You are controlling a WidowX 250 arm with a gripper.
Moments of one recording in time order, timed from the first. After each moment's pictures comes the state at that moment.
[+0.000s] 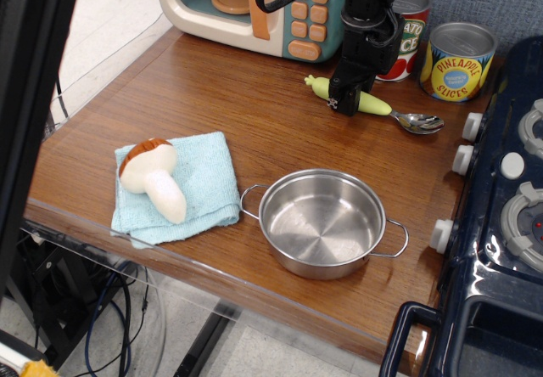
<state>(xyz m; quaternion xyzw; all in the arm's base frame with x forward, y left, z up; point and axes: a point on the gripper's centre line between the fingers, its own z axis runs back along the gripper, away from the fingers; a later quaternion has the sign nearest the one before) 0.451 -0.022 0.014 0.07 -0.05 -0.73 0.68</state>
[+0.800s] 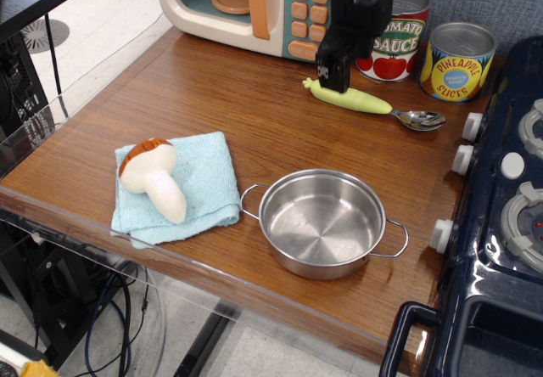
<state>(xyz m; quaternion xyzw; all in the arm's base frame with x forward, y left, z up) 0.447 -0.016 0.063 0.08 -0.10 -0.72 0.68</state>
